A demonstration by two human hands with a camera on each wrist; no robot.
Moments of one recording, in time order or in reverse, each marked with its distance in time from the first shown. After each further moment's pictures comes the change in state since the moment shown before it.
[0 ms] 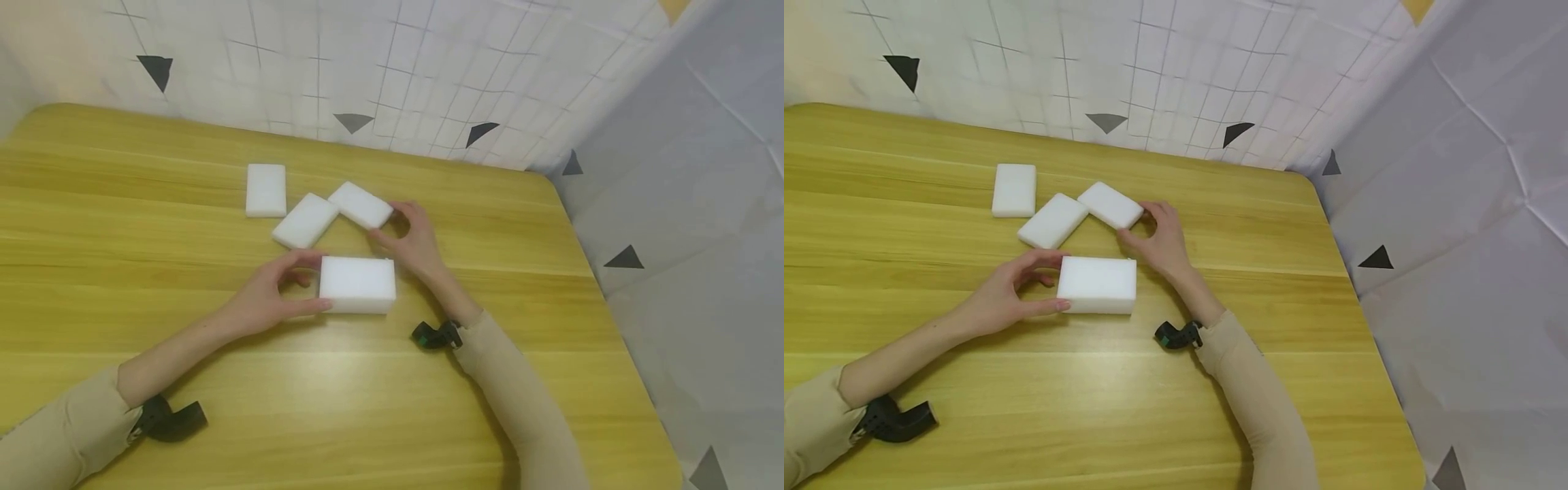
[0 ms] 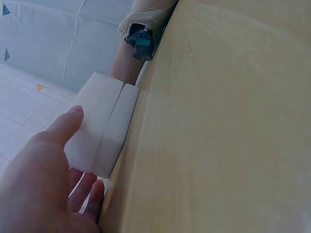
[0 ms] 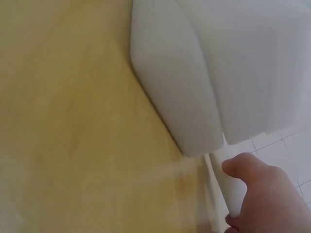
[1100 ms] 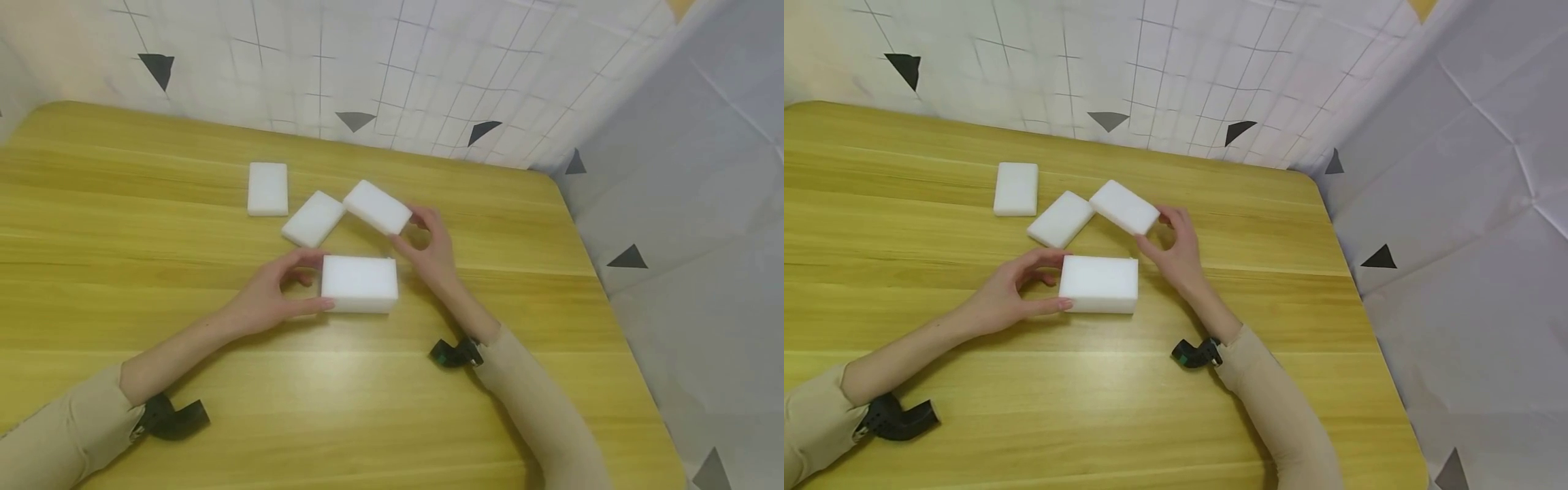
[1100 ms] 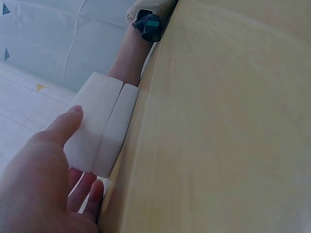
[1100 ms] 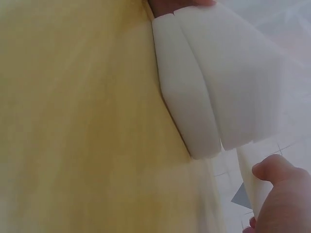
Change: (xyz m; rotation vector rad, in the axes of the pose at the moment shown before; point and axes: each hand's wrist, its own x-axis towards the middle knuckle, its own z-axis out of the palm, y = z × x) left_hand 0.000 0.001 0.000 0.000 -0.002 -0.005; right_hand -0.028 -0.004 -0.016 0.256 0.139 -0.154
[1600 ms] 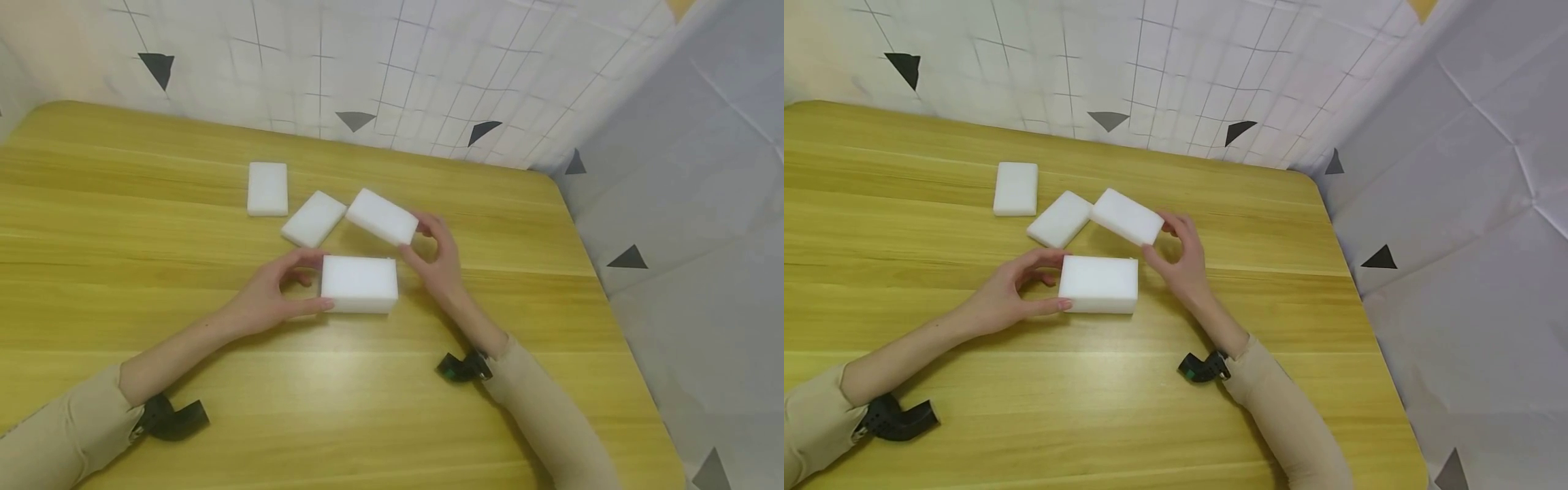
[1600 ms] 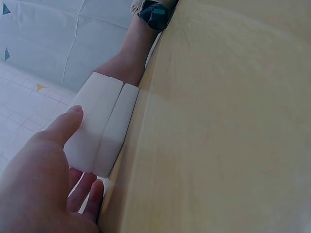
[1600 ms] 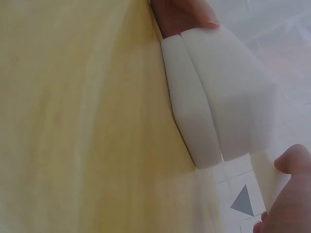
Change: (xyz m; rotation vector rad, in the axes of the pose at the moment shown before) left_hand 0.001 -0.003 0.001 0.000 0.004 0.023; right_hand -0.021 -0.028 -0.011 0.101 0.014 -0.092
